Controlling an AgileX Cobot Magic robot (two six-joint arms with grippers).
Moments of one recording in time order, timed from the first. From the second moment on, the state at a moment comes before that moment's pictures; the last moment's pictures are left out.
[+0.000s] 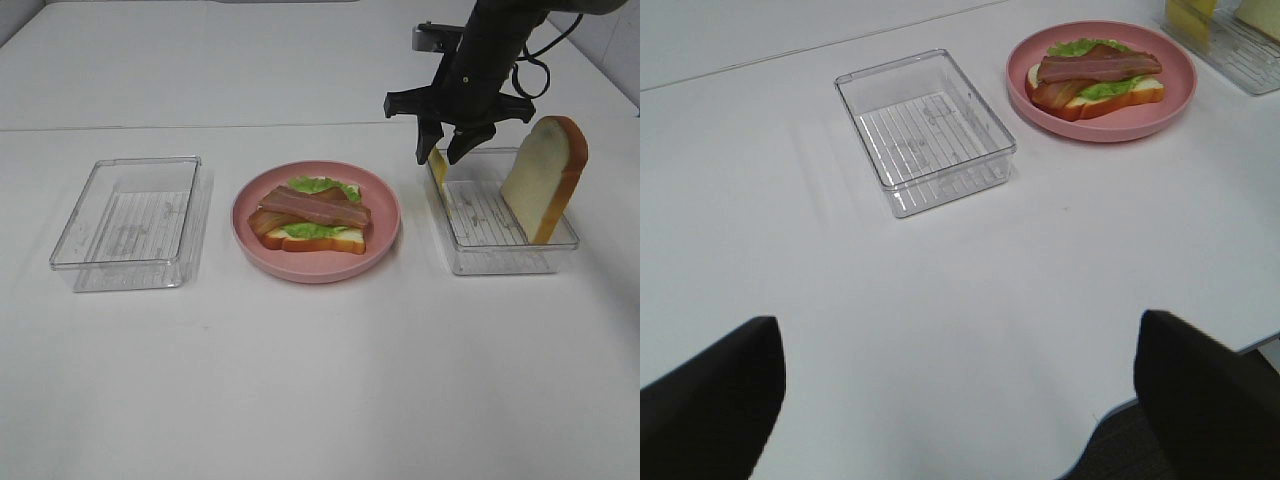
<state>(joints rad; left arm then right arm) -0.31 0.00 -0.50 -0.02 1.06 0.02 0.26 2.28 -1.91 0.09 0.97 0.16</state>
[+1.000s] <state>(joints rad) -0.31 0.00 -0.50 -0.02 1.06 0.02 0.26 2.28 -1.91 0.07 0.94 0.16</state>
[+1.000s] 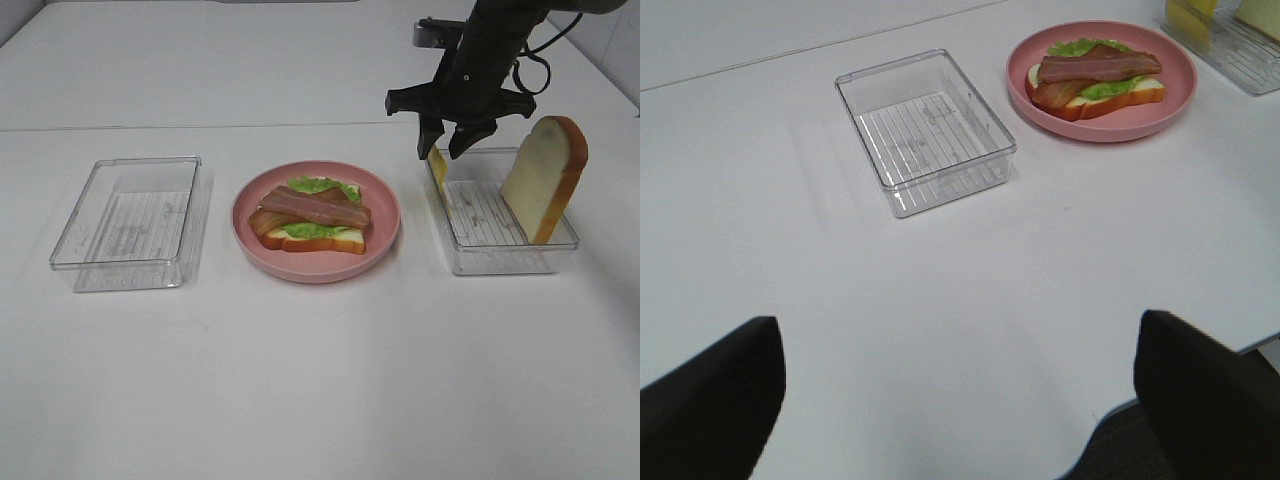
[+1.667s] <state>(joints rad) -0.31 0.00 -0.50 -0.02 1.06 0.02 0.26 2.31 -1.91 0.07 0.94 0.17</state>
